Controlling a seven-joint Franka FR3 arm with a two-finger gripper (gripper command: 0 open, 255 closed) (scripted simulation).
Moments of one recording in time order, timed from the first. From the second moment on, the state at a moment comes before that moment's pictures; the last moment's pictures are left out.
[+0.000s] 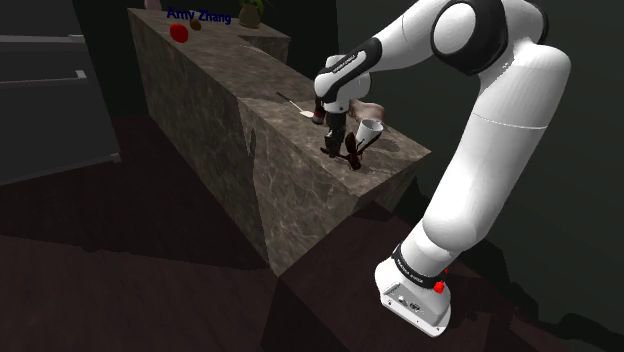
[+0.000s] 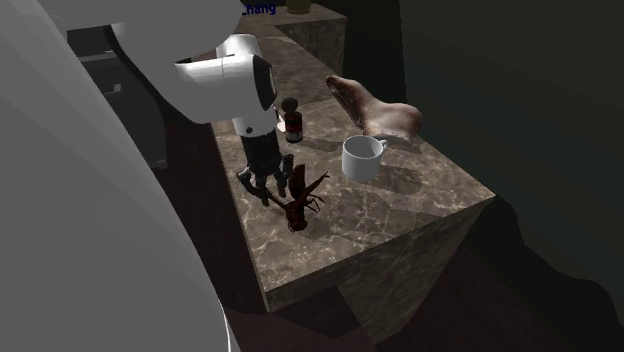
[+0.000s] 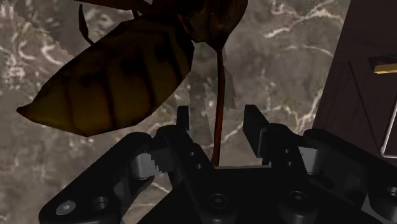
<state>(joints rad) -0.10 0.23 -0.29 -2.16 -0.05 2.09 -0.55</state>
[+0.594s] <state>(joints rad) -0.10 0.23 -0.29 -2.17 -0.05 2.08 -0.55</state>
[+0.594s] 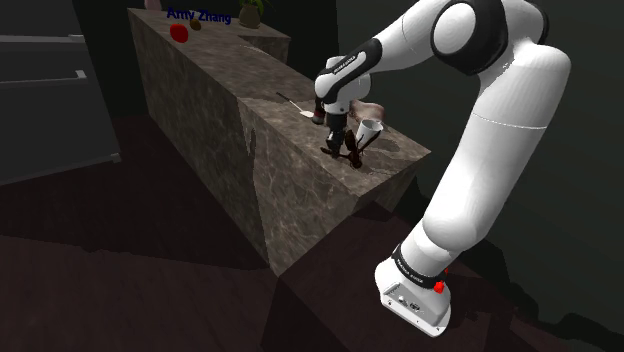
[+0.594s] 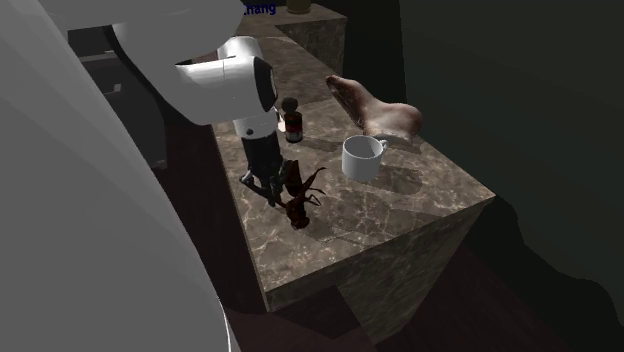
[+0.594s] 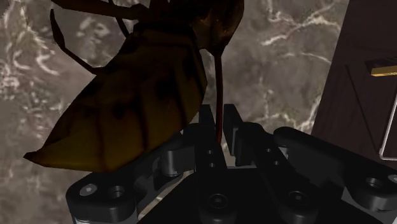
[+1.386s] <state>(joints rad) -0.10 0.13 -0.30 -2.12 -0.08 1.94 -0.55</state>
